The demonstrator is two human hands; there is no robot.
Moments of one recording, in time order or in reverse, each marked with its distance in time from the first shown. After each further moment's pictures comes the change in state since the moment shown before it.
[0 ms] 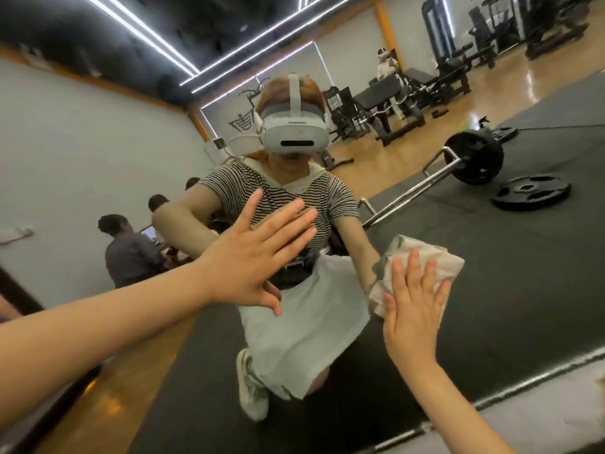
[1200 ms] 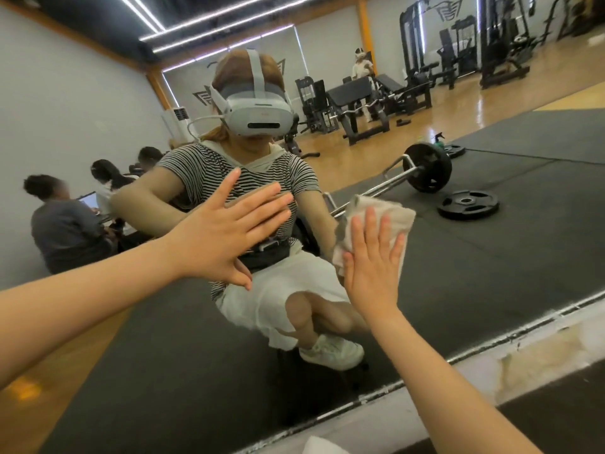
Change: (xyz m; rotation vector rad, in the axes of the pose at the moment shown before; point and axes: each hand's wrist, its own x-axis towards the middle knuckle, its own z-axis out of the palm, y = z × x) left_hand 0.001 0.004 0.002 -0.042 0.014 -0.040; right_hand 0.049 0.009 -0.014 -0.162 0.017 -0.223
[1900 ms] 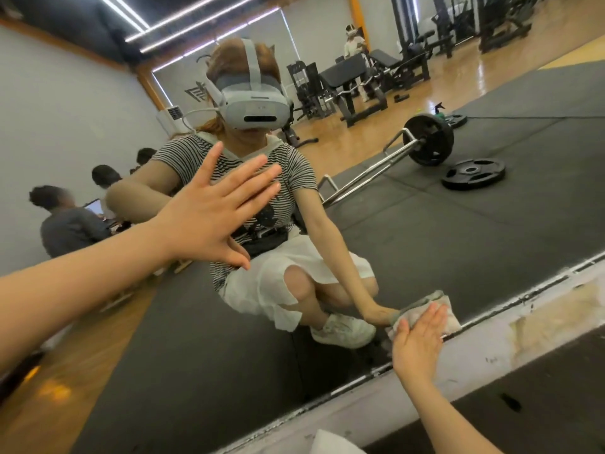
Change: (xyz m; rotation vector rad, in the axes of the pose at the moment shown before) left_hand 0.000 0.000 0.008 0.061 0.079 0.036; right_hand -0.193 0.038 0.011 0.190 -0.435 0.933
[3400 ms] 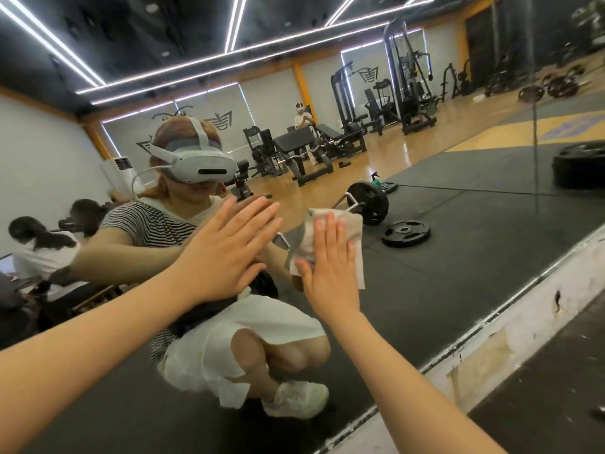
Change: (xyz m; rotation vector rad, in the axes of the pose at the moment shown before) left_hand 0.076 0.015 -0.025 -0.174 0.232 -0.181; right_hand 0.082 -0.203 -0.094 -0.179 0.290 -0.770
